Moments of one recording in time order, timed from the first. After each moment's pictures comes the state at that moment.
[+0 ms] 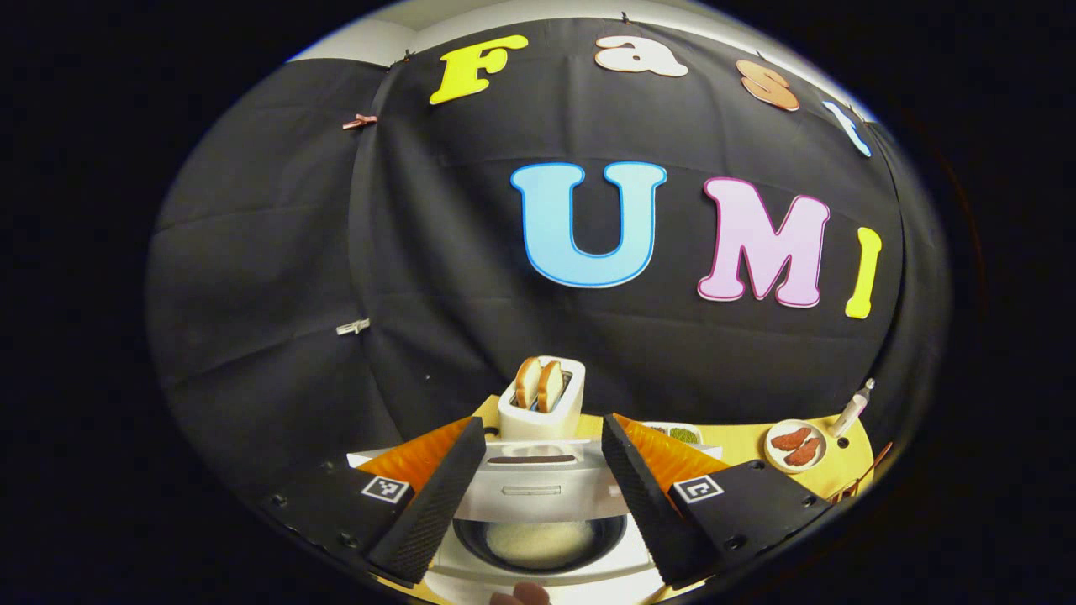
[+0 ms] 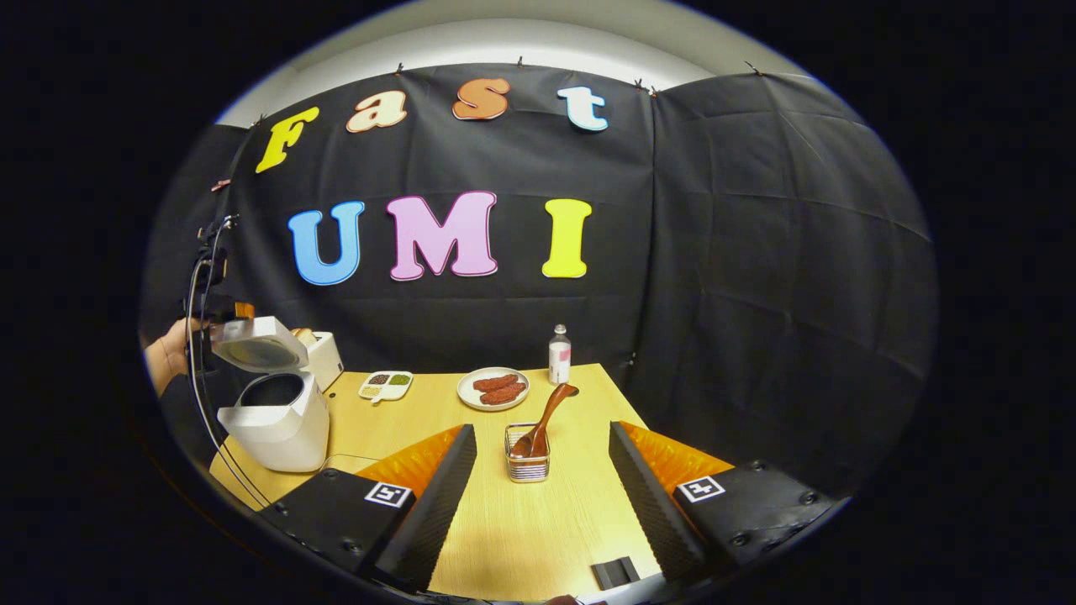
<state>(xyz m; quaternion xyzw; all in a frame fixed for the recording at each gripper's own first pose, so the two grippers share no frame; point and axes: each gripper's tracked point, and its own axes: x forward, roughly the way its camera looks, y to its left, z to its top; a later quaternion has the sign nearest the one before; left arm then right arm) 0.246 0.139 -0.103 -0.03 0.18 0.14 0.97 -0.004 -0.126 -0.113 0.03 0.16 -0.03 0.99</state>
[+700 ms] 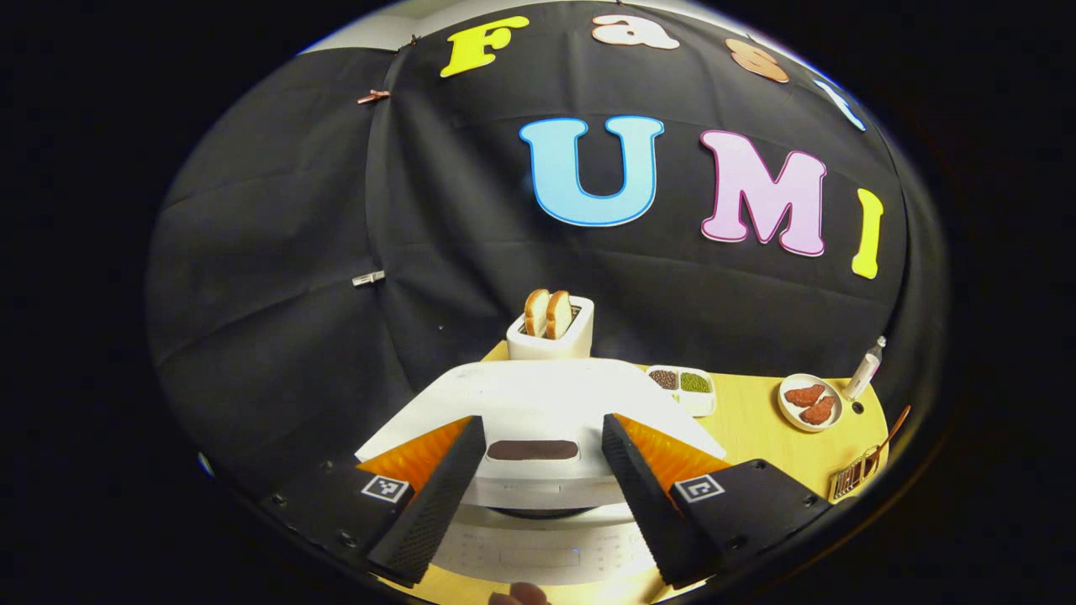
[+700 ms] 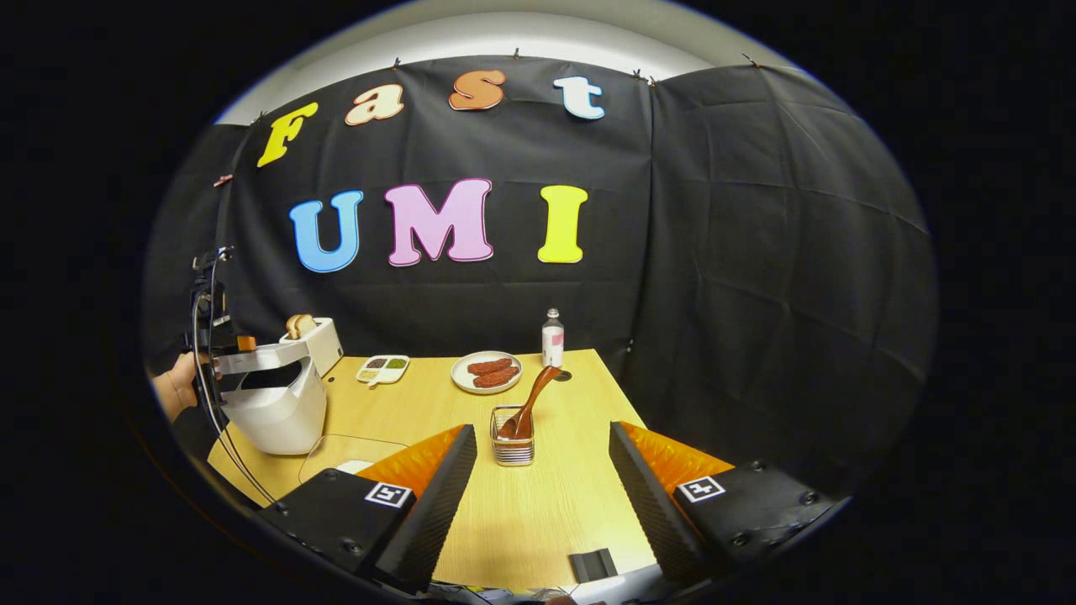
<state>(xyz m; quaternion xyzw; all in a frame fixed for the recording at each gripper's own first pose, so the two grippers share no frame) 0.197 0.120 -0.183 -0.03 0.23 0.15 0.96 -0.026 -0.155 -0.129 0.03 0.19 -0.03 0.98</state>
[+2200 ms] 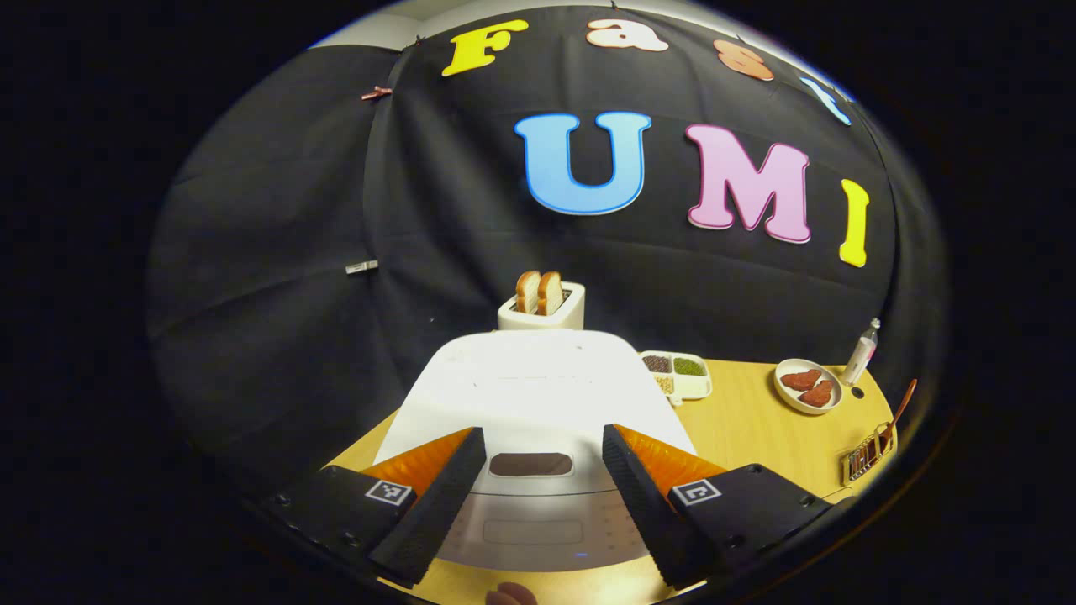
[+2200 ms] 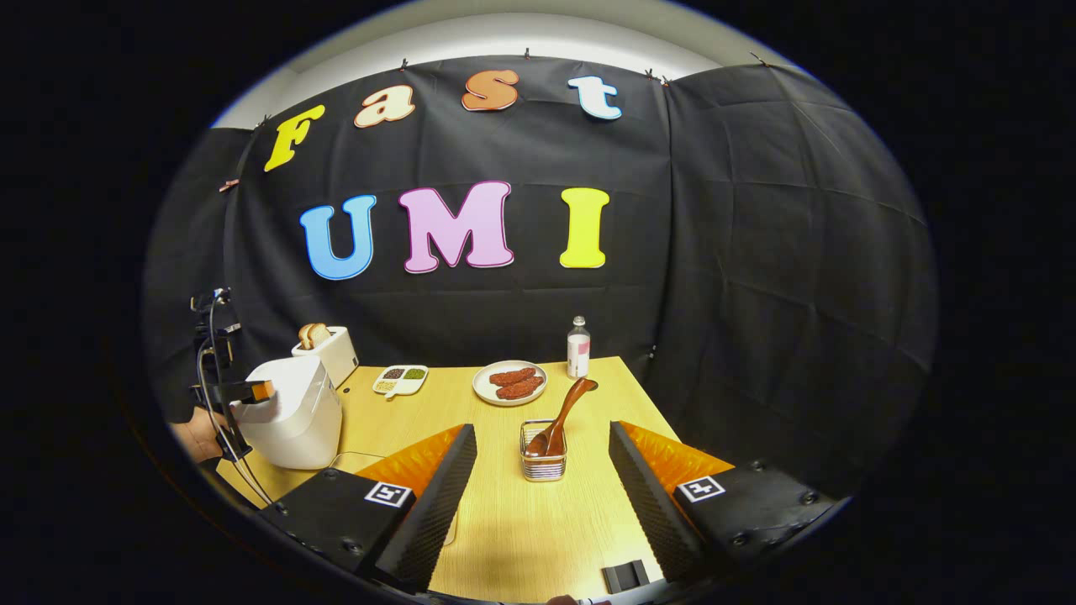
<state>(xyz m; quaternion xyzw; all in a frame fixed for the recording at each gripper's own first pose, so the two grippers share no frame) 0.177 0.100 -0.207 -0.03 0.19 0.12 0.97 0.014 -0.114 -0.126 0.04 0.17 0.00 0.98</state>
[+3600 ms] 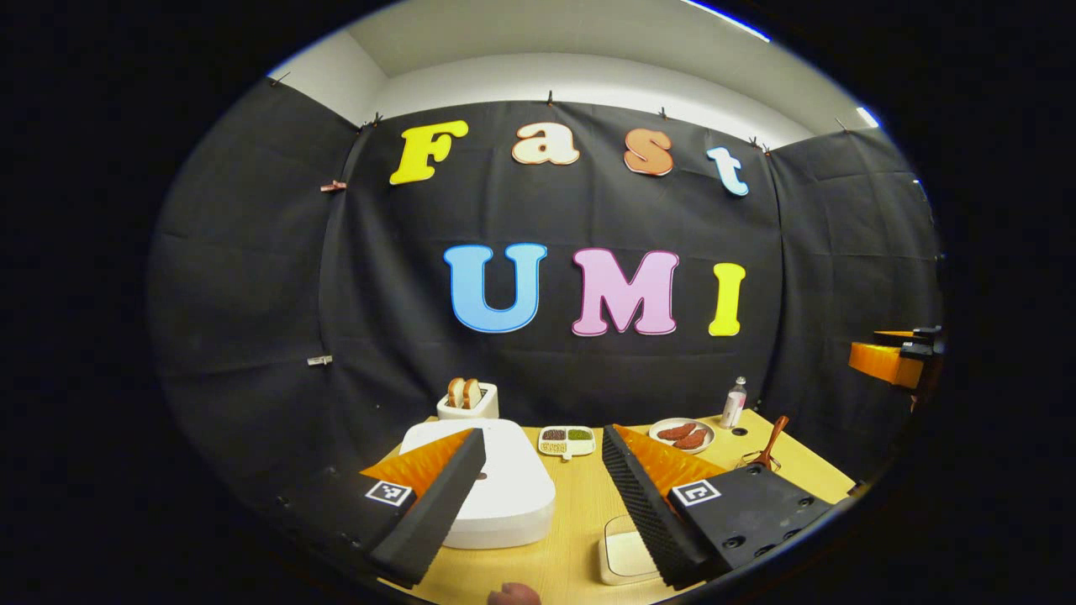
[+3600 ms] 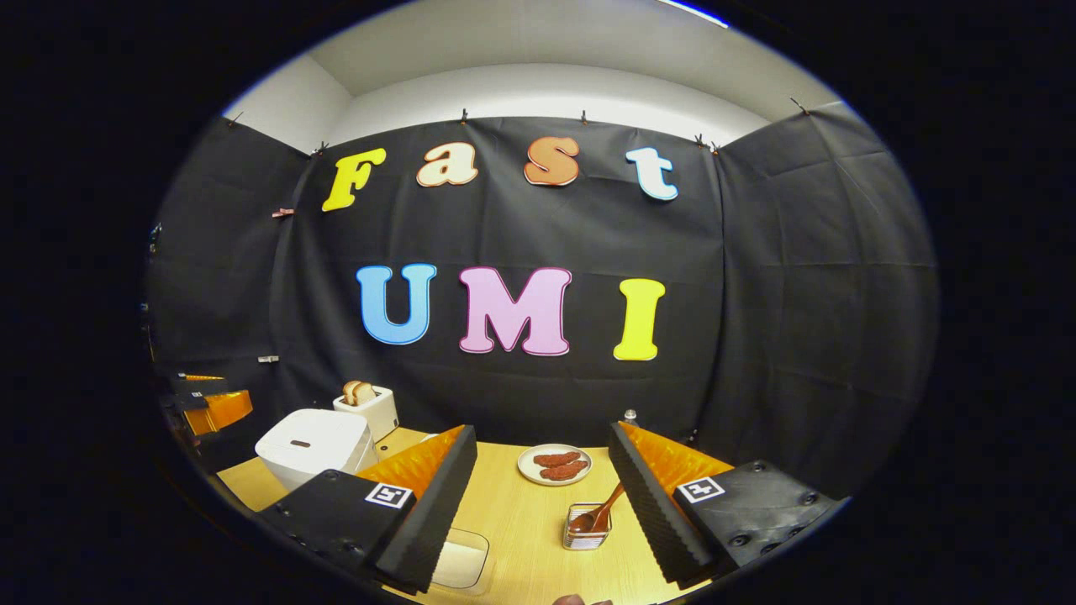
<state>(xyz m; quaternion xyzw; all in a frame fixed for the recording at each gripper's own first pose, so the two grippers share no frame) 0.015 0.005 -0.037 -0.01 0.03 -0.01 1.00 0.042 -0.047 -0.027 0.02 0.02 0.07 1.00</state>
